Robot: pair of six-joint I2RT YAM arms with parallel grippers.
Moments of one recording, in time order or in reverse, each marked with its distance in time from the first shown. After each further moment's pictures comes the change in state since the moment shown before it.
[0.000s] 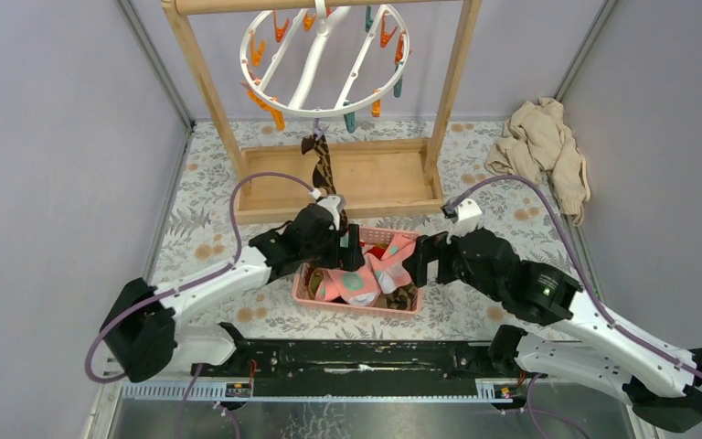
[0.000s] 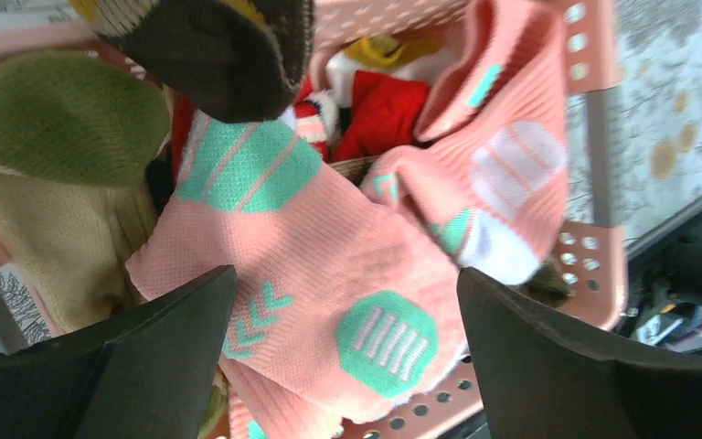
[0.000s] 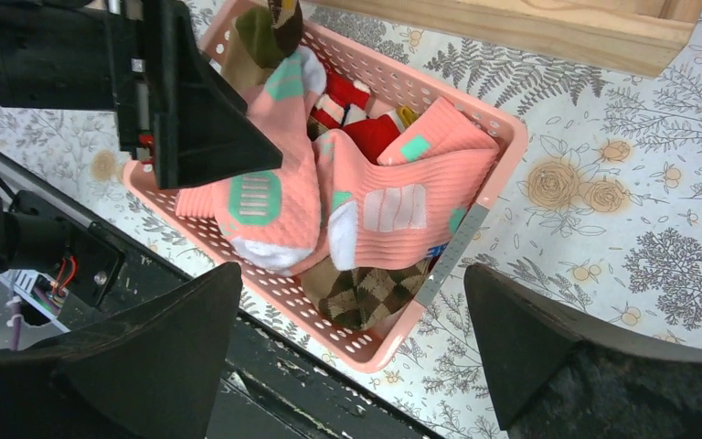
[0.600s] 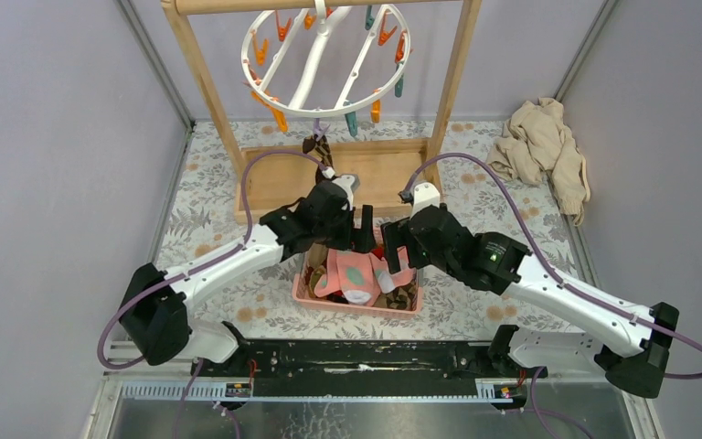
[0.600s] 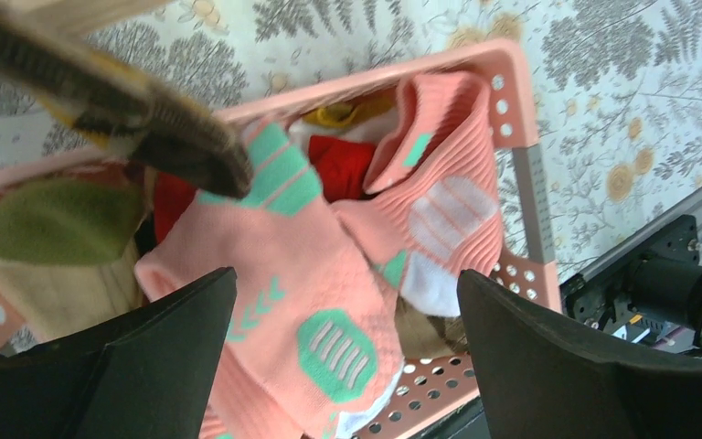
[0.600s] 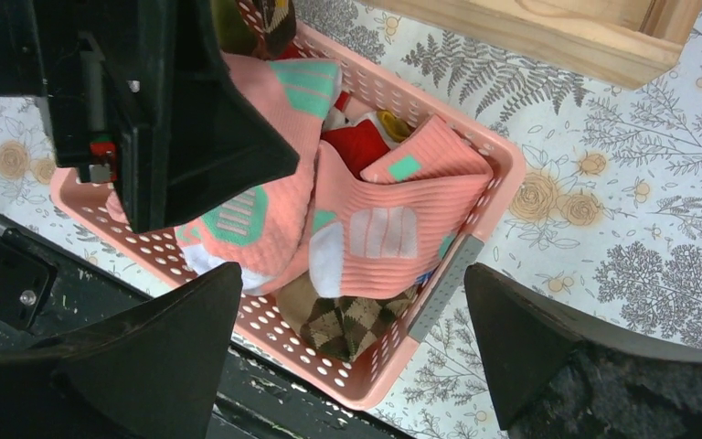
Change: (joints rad) left arm 0.003 0.079 0.228 -0.129 0.002 0.031; right arm 0.019 0.314 0.187 -0.054 0.060 -0.038
